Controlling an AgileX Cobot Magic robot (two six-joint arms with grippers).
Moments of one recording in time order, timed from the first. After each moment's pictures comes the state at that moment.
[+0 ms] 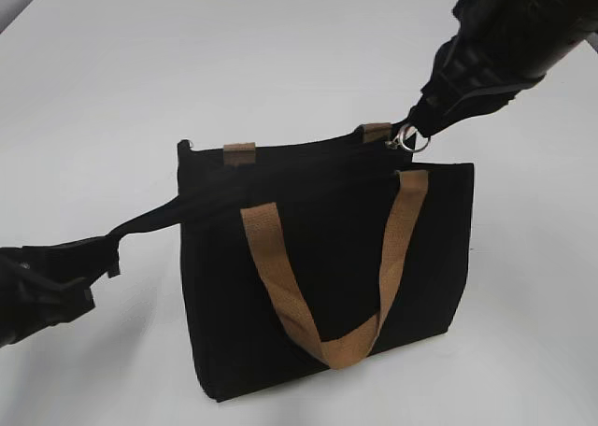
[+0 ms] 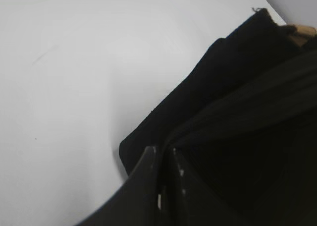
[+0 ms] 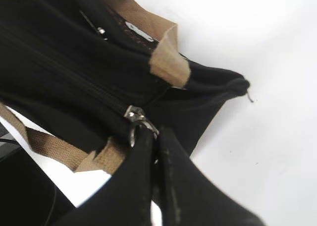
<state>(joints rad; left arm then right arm) -0.74 1.17 -0.14 -0.44 -0.56 -0.04 0.38 1.54 -1.29 0.29 0.98 -0.49</state>
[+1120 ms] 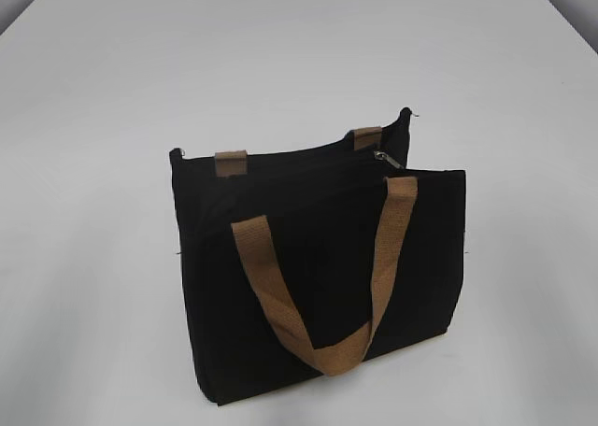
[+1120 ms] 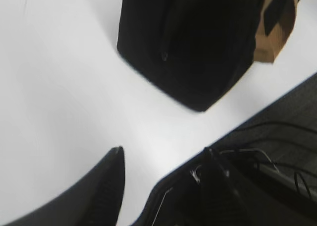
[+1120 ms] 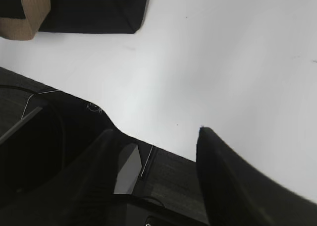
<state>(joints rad) -0.73 0.73 -0.63 0.01 0.89 -0.05 0.24 0.93 -0.85 0.15 1.20 -0.16</state>
